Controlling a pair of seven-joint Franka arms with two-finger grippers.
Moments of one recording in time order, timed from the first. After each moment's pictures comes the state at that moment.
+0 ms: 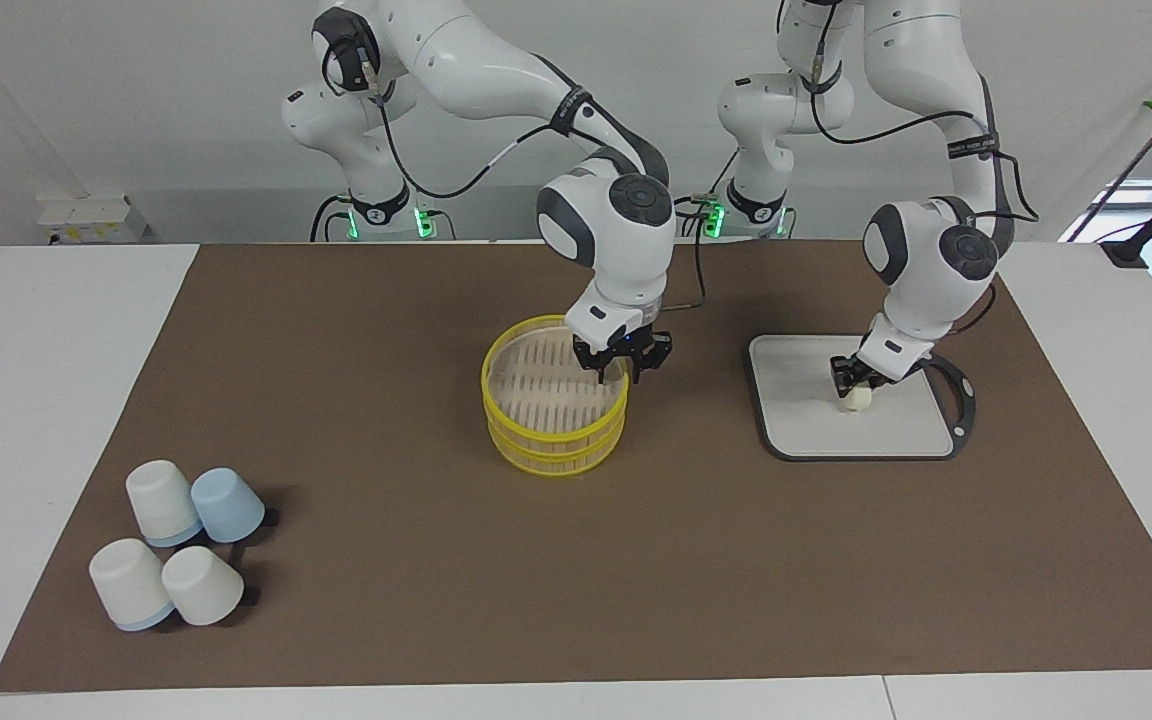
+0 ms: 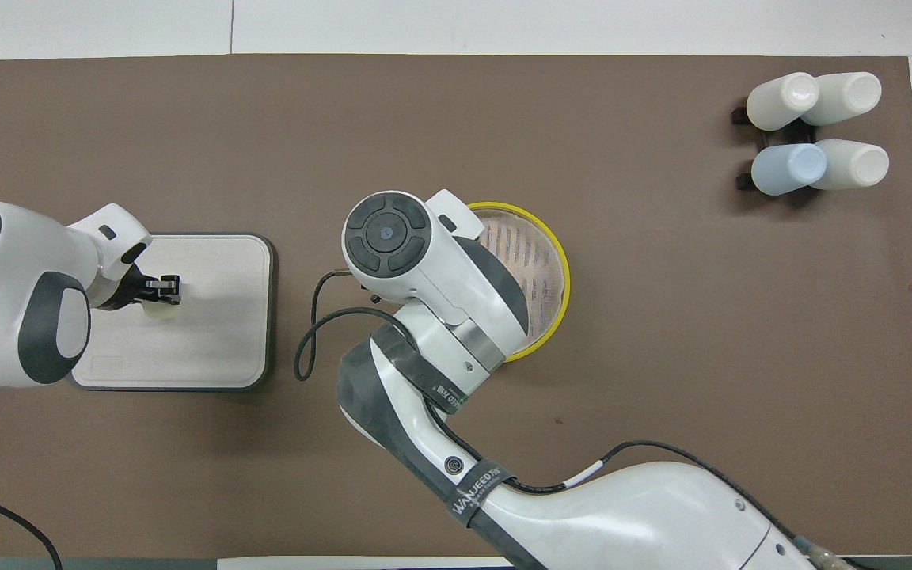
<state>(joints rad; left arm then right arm) -0.03 0.13 0.03 -2.15 0.01 2.23 0.02 0.65 0.54 0.06 -1.41 -0.07 1.94 0.74</state>
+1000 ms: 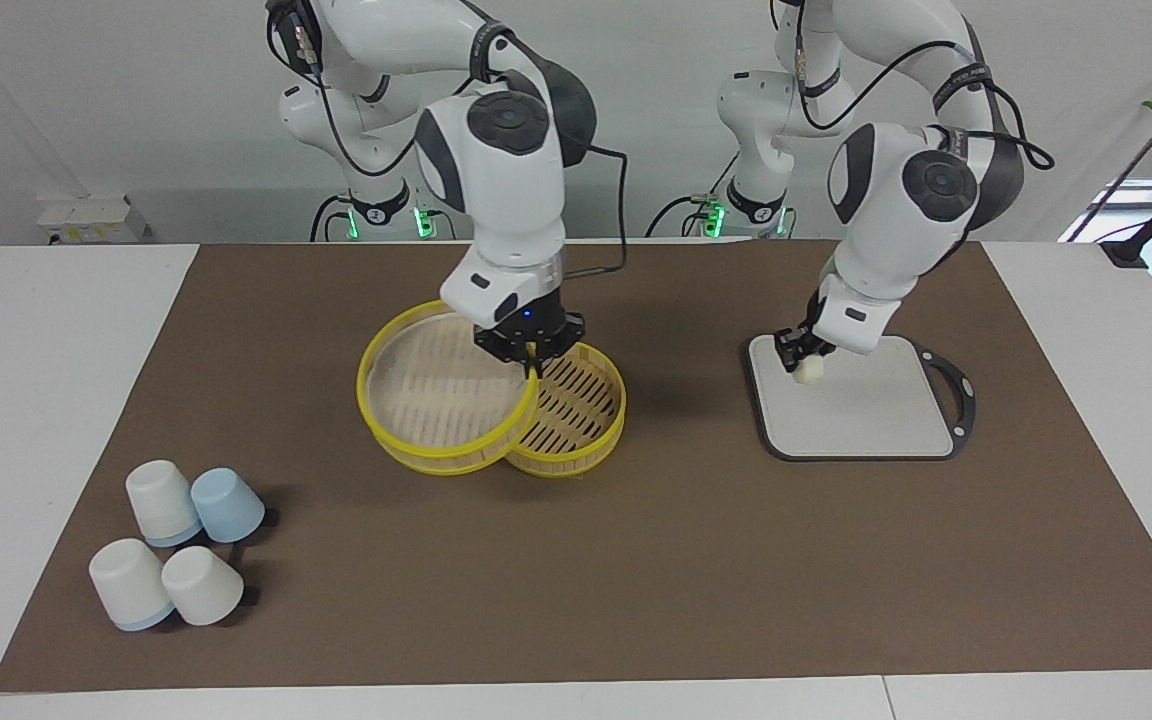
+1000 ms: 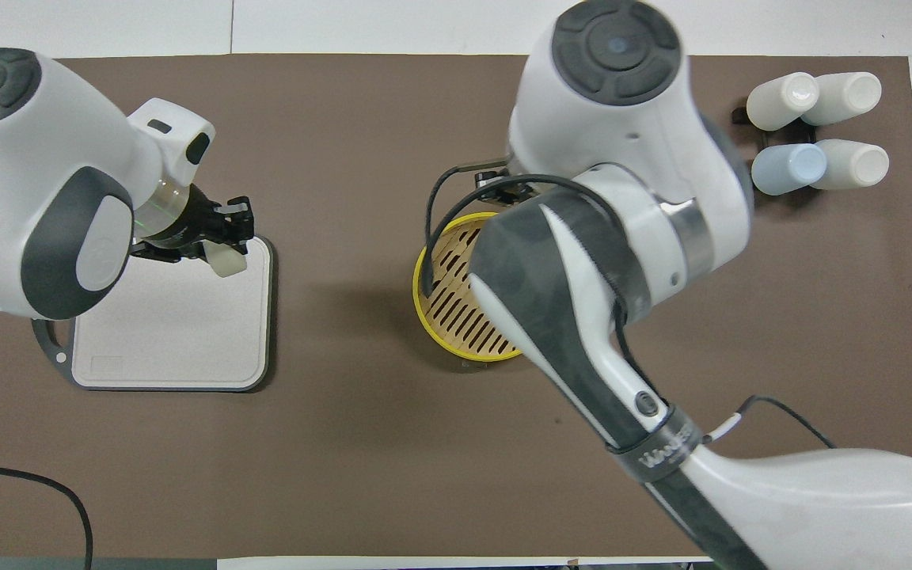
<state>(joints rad) -0.31 0.19 0.01 -1.66 -0.06 1.75 -0.55 0.40 0.43 0.04 -1.22 -0.02 1.70 0.35</state>
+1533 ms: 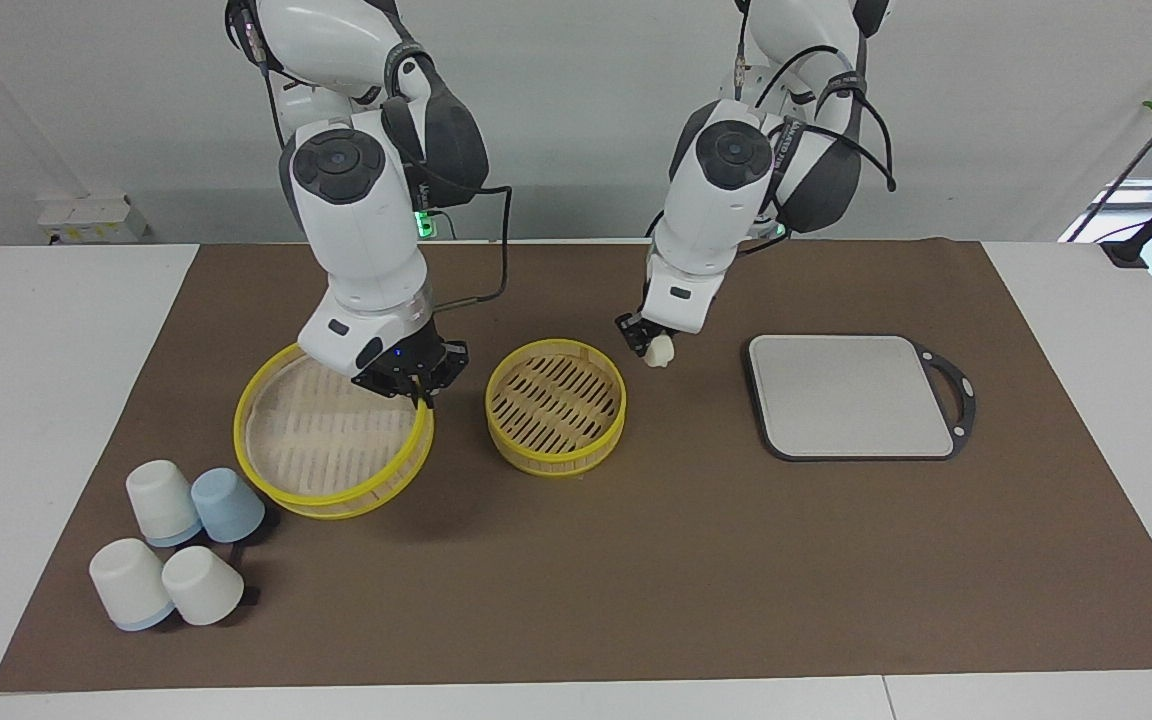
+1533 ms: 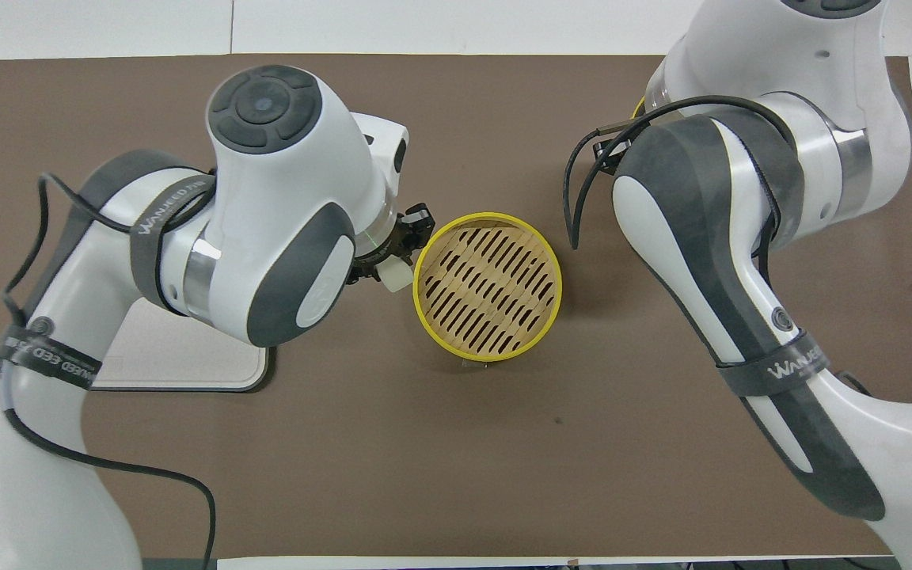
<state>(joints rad) -0.59 0.32 0.01 -1.49 -0.15 1.76 -0.93 0.25 0.43 0.04 -1.26 -0.02 1.69 0.11</state>
